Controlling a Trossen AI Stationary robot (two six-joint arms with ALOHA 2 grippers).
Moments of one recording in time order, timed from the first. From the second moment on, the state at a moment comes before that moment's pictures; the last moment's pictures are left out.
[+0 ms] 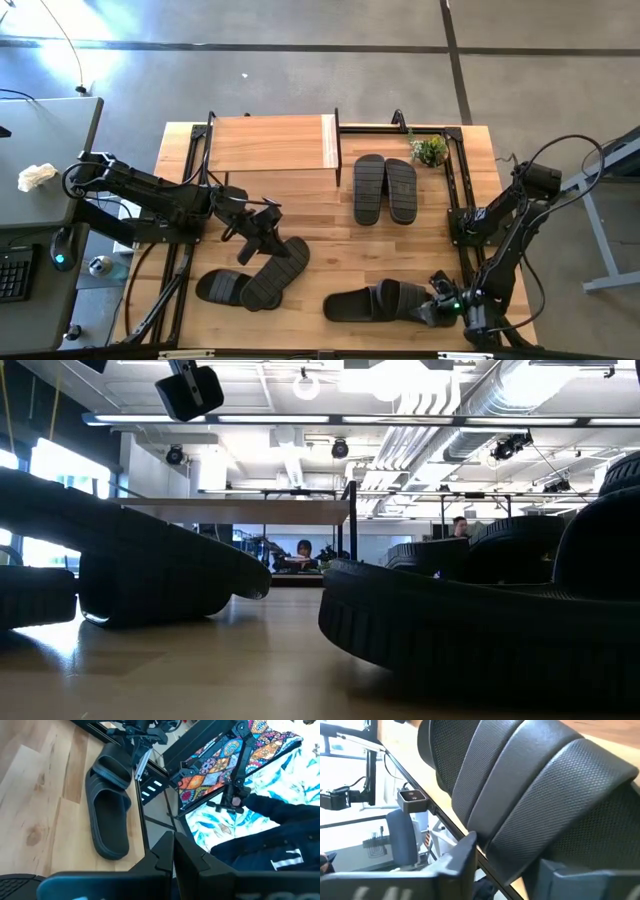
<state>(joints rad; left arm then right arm) -0.09 1.14 0.69 0.18 0.35 -0.72 1.20 1.47 0.74 -0.29 0.66 2.19</state>
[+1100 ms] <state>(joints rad) -0.08 1.14 0.69 0.41 -0.21 -0.37 1.01 1.34 1.29 -1.05 1.22 1.72</state>
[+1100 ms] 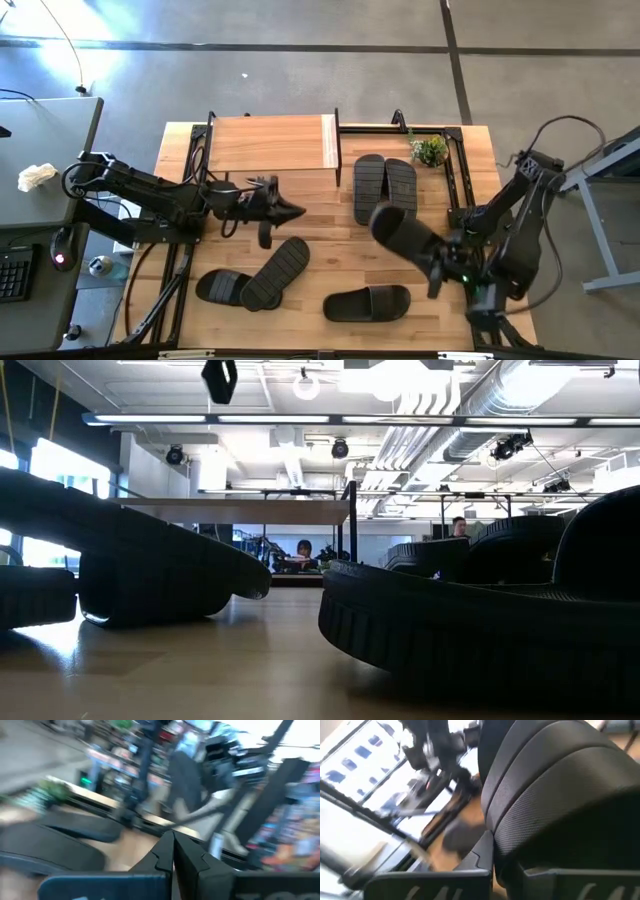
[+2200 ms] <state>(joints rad) 0.09 1.16 0.69 0.56 -0.22 -0.26 0.15 1.58 1.51 0.32 0.52 0.28</state>
